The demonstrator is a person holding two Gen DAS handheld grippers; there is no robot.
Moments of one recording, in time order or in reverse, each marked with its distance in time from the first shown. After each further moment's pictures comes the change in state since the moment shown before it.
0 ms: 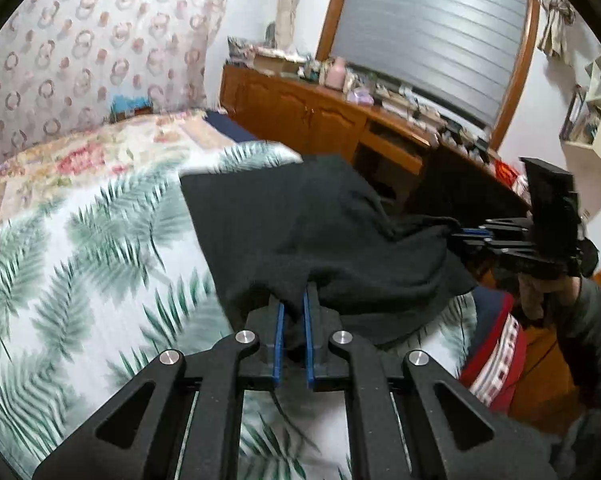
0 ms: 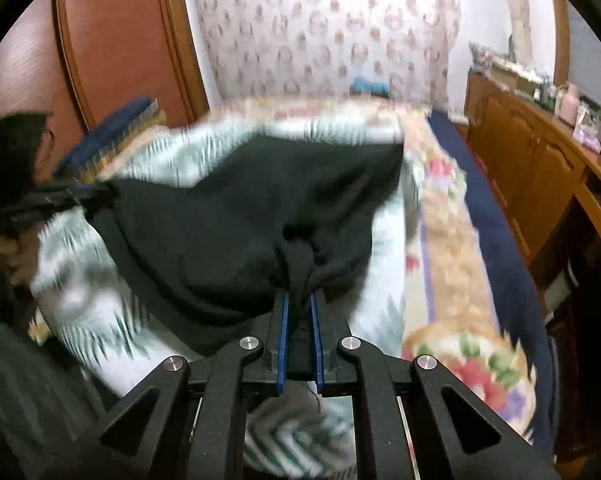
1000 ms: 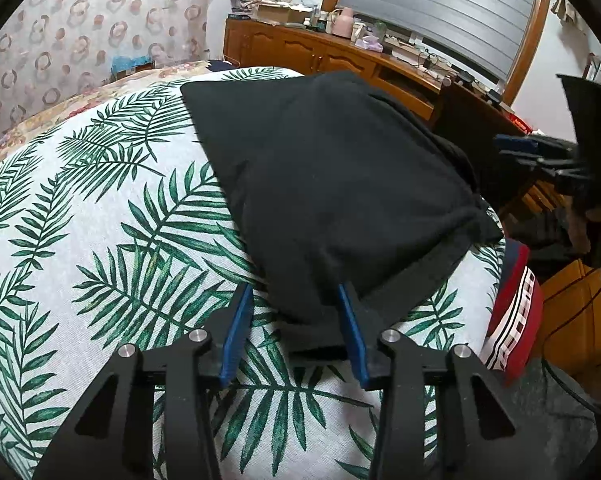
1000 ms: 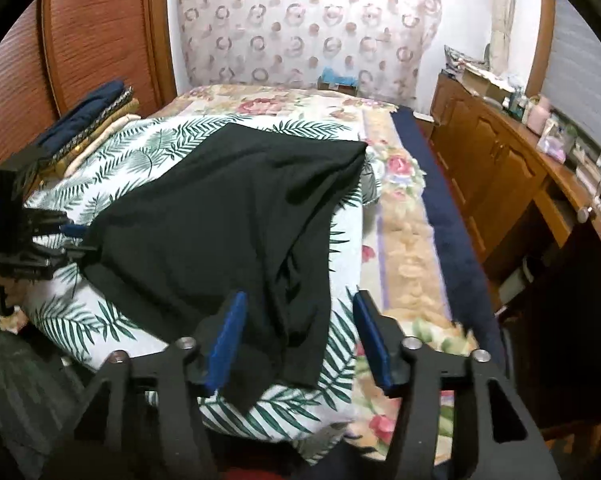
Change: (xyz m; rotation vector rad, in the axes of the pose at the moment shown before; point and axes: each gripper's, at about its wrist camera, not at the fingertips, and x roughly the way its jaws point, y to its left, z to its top) left arm 0.024 -0.005 -0.077 0.008 0.190 0.027; right arm -0.014 0.035 -0.006 -0.032 0.095 -0.170
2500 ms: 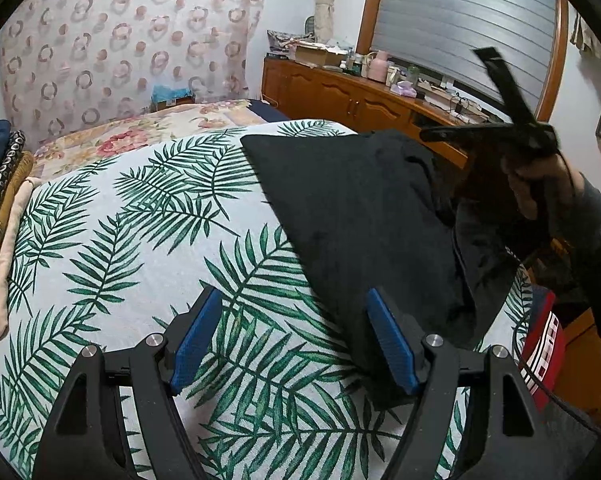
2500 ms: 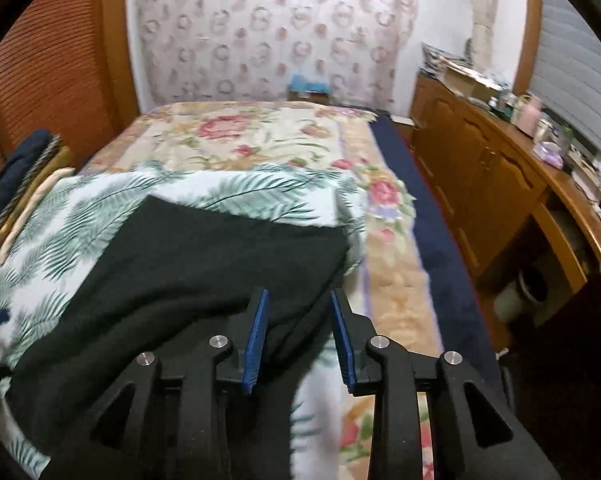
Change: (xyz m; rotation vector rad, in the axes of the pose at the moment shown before) left arm -0.020 0.041 0.017 -0.051 -0.163 0.111; right arm 0.103 -0.015 0.098 0.055 -0.029 -0.068
